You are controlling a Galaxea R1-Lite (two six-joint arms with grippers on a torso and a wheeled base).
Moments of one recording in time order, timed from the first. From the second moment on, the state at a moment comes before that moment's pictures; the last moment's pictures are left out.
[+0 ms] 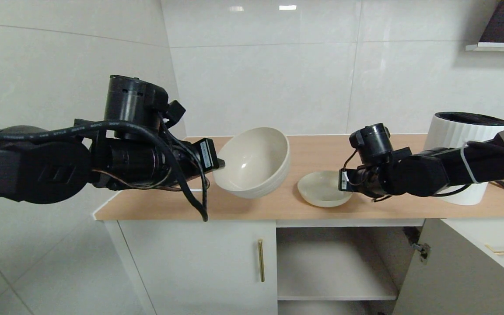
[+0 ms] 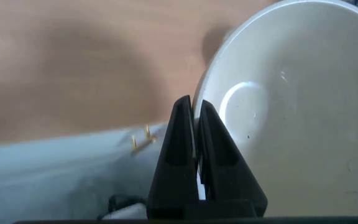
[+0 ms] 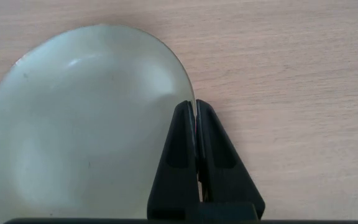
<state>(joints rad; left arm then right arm) -0.43 1.74 -1.23 -0.02 -0.08 -0.55 0.43 2.07 -1.39 -0.02 -0.35 0.37</state>
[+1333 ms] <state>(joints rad) -0.43 1.57 -0.88 -0.12 -0.05 -0.49 0.47 1.62 -0.99 0.06 -0.14 0.34</state>
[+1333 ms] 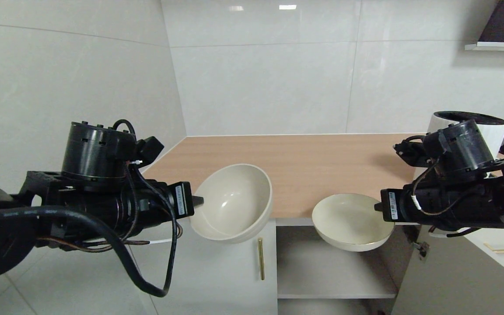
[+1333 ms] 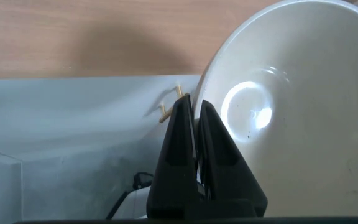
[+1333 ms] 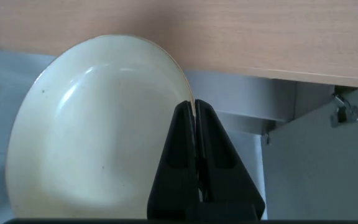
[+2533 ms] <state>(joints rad) -0.43 1.60 -0.88 -0.13 -0.06 -0.49 0.47 1.63 -0.98 0.06 -0.14 0.32</state>
